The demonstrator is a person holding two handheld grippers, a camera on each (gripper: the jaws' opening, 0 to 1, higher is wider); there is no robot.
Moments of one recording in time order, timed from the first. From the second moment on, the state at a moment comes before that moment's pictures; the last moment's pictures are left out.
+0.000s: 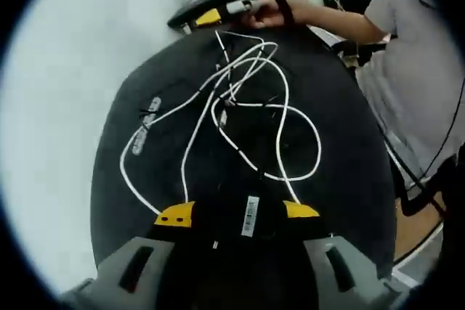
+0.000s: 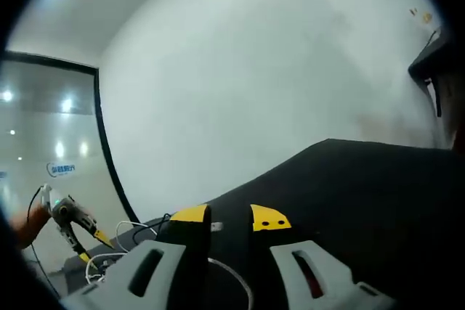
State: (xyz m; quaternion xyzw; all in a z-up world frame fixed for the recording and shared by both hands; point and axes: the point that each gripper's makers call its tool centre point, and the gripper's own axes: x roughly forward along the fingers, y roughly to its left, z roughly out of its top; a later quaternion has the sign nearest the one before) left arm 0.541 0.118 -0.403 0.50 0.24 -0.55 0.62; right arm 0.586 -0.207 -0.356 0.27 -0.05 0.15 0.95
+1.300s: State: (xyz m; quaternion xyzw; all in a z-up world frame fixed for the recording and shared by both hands) left arm 0.487 0.140 -0.004 0.69 -0.12 -0.07 0.71; right arm 0.500 0.036 -0.244 -0.05 -0.10 0.42 0.90
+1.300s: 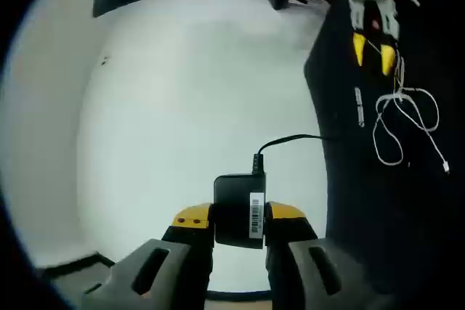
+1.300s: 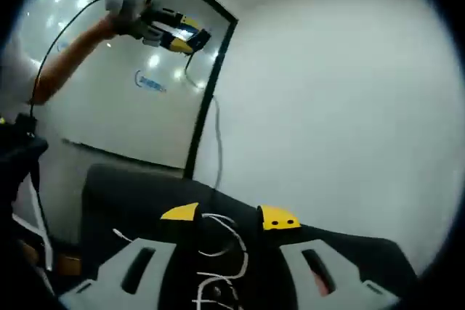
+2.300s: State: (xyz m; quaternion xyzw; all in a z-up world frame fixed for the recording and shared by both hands) left arm 0.507 0.181 -0.156 0.21 -0.05 -0.30 0.93; right arm 0.498 0.111 0.112 -0.47 -0.37 0.21 0.77
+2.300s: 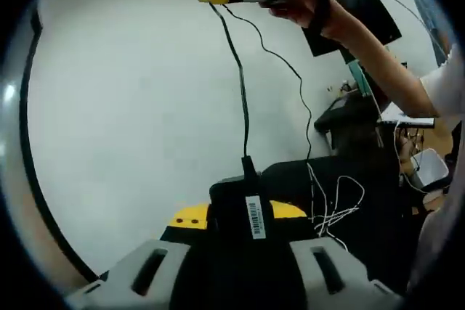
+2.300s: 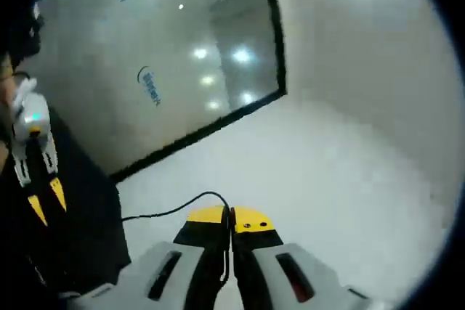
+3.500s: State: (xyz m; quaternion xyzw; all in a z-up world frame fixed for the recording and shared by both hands) left arm 0.489 0.136 -0.036 0.18 -0.18 -0.28 0.93; right arm 0.504 0.231 0.068 -0.41 -0.22 0.36 0.81
